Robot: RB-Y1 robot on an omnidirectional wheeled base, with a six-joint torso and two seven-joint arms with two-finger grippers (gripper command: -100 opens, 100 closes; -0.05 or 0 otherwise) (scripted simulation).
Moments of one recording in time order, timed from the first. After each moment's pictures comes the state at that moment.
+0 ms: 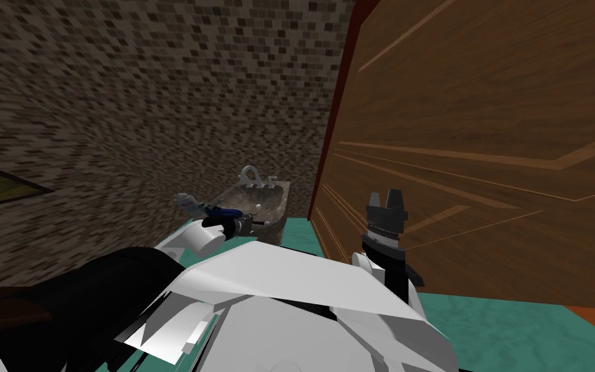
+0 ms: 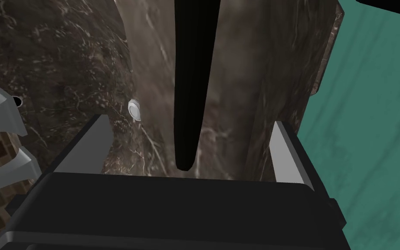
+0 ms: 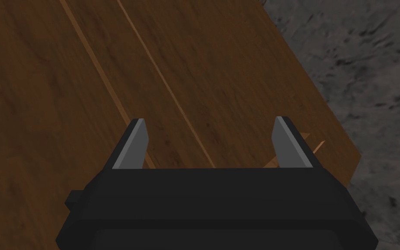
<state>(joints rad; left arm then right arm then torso) 0.68 0.72 0.16 -2.48 0.59 1.11 0.46 0.54 -0.01 -0.01 -2.39 0.09 -0.49 0.05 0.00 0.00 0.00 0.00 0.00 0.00</state>
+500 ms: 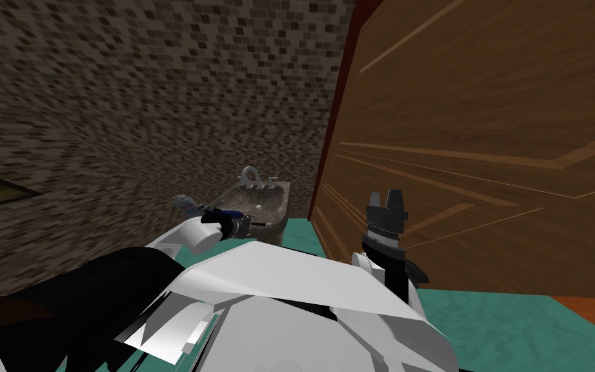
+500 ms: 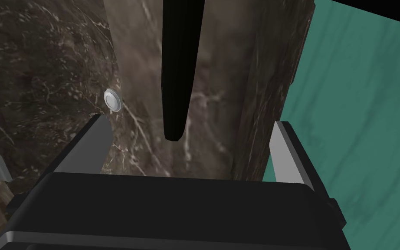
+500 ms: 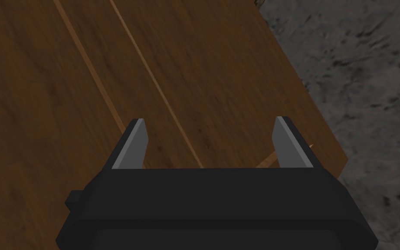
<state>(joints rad) 0.68 0.78 0.20 -2.47 0.69 1.20 0.50 0.54 -0.01 -0.01 -2.39 0.09 -0.49 0.05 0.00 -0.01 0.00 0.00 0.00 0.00</state>
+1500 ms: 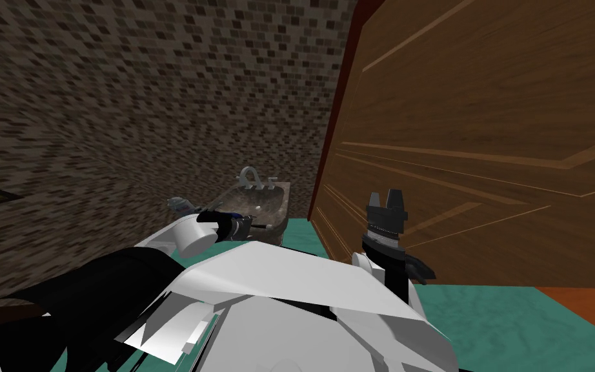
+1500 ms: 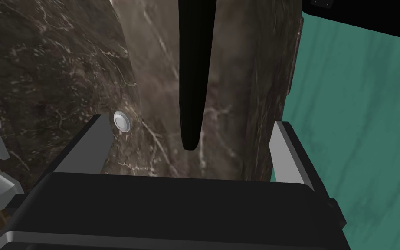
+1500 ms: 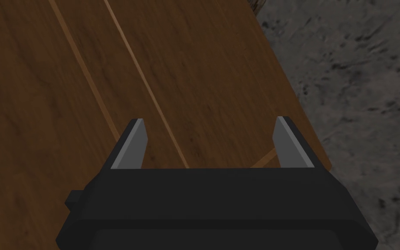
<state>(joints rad) 0.68 0.83 0.23 -2.59 0.77 1.27 0.54 0.54 0.00 -0.01 -2.39 0.09 -0.49 0.05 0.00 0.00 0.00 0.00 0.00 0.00</state>
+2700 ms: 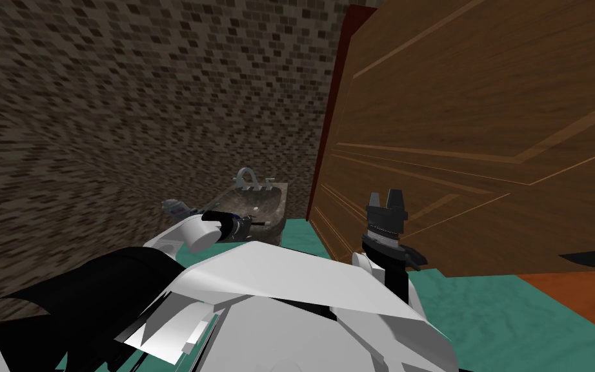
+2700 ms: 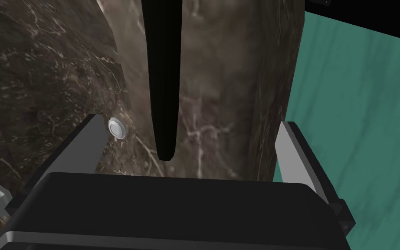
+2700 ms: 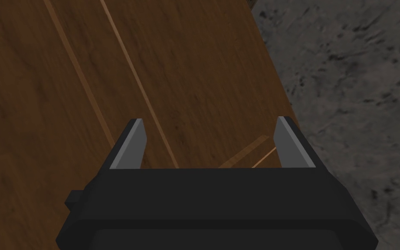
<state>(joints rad) 0.66 0.82 0.20 -2.48 0.78 1.24 0.51 0.54 -0.01 -0.01 -2.39 0.09 -0.49 0.05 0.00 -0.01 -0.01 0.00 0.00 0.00</state>
